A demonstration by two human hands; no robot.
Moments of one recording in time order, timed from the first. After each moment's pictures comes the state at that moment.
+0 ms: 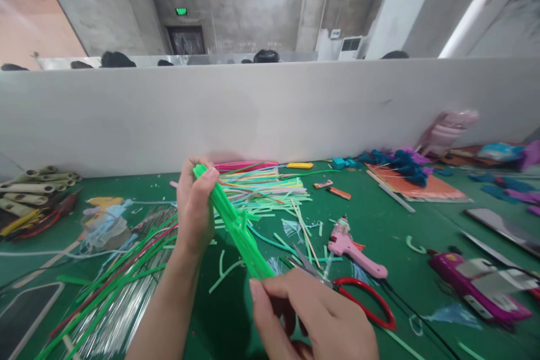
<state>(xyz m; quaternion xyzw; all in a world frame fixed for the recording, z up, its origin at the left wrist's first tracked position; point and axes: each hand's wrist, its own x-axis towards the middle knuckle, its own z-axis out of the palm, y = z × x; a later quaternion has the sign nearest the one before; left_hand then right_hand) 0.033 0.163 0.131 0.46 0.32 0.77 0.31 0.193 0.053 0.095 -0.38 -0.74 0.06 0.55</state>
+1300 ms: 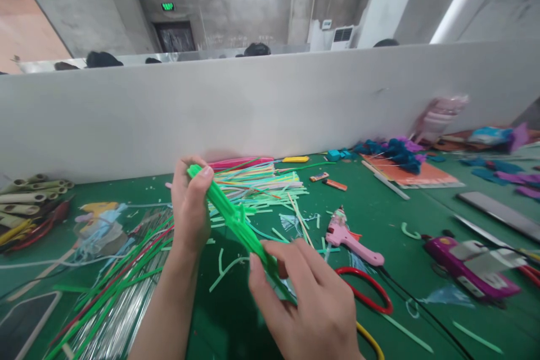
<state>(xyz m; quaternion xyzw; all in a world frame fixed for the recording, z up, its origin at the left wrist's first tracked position) 0.030 0.169 0.125 0.48 0.38 0.75 0.25 0.189 0.071 0.094 -0.42 -0.71 -0.05 0.56</state>
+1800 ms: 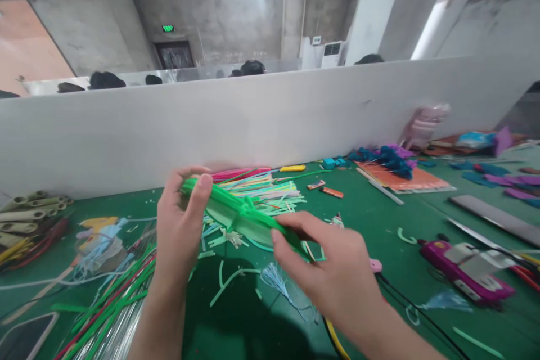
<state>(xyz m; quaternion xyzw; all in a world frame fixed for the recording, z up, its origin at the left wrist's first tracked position) 0.030 0.135 0.150 0.55 0.49 0.66 0.13 0.224 0.100 0.133 -0.40 -0.72 0.08 0.56</state>
